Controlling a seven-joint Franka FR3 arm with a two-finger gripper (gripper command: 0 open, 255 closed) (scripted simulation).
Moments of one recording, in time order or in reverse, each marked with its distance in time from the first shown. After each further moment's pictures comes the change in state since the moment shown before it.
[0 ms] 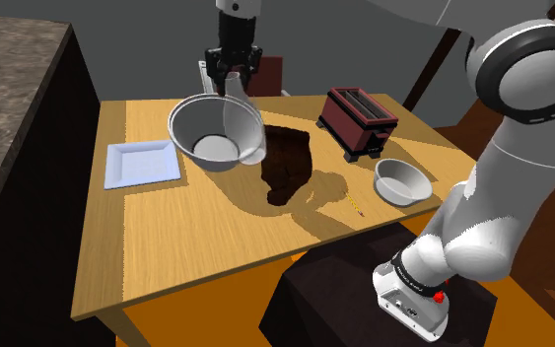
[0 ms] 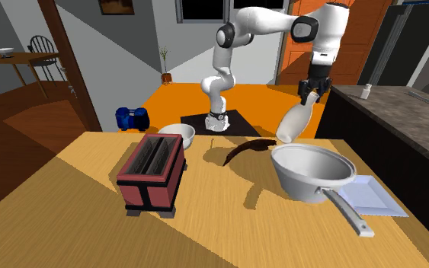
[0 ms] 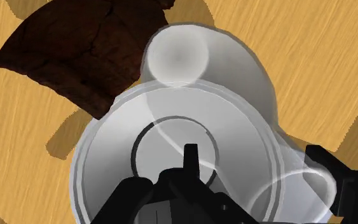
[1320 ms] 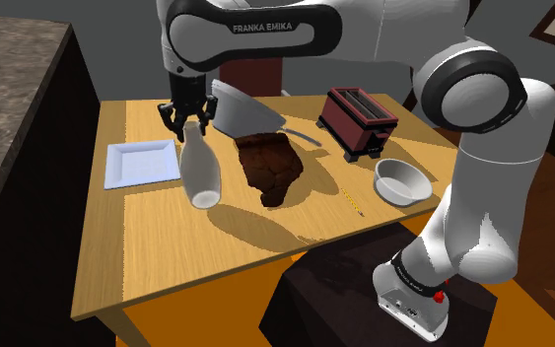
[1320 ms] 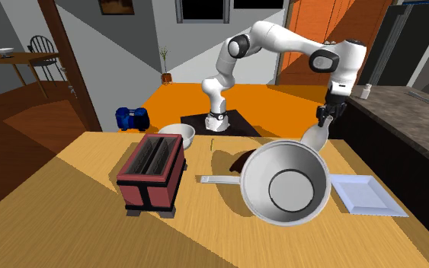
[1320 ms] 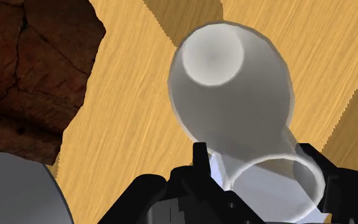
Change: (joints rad) arm 0.108 0.229 0.046 0.048 -0.034 0.172 0.149
